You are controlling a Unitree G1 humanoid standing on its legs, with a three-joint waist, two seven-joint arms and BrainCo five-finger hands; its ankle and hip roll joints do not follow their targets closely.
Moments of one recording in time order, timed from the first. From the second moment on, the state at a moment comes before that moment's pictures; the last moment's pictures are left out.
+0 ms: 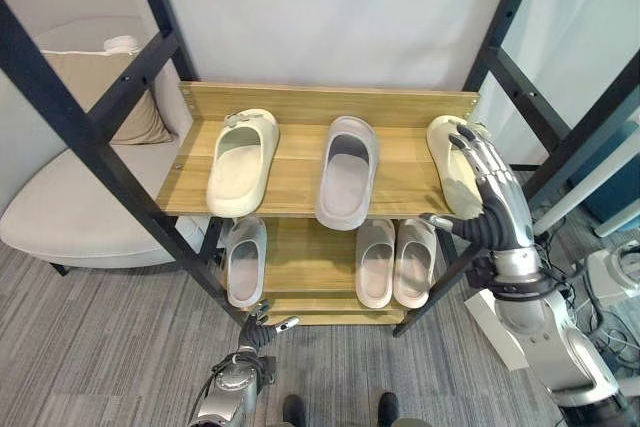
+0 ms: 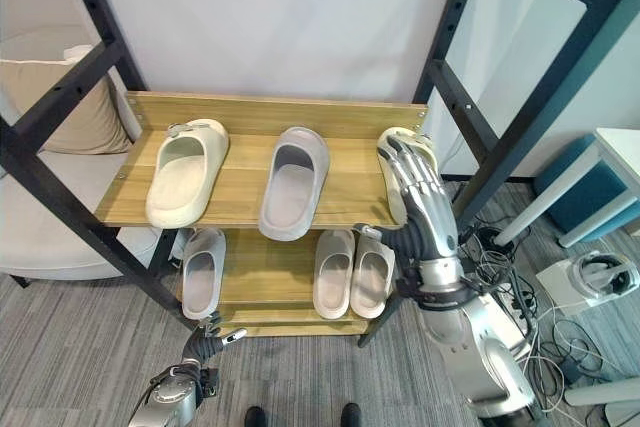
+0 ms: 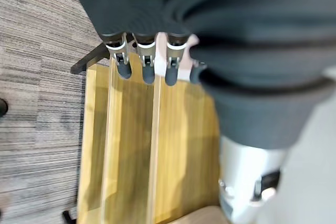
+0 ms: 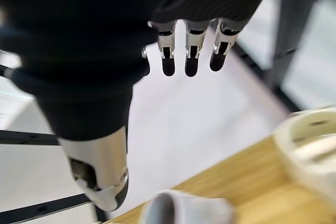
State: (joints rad) left arm 0.01 0.23 -0.28 0.72 -0.33 -0.11 0.20; right arm -0.05 -0.50 0.20 -0.34 -0.57 -0.12 -0.41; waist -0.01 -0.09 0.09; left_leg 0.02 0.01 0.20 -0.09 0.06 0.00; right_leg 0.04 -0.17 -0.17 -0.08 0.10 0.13
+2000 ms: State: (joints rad) left arm 0.04 0.27 -0.28 0.73 -0.36 -0.06 0.16; right arm -0.66 -0.36 0.22 0.59 -0.19 0.07 -0.51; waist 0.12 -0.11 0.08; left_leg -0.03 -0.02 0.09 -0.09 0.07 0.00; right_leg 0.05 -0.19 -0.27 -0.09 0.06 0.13
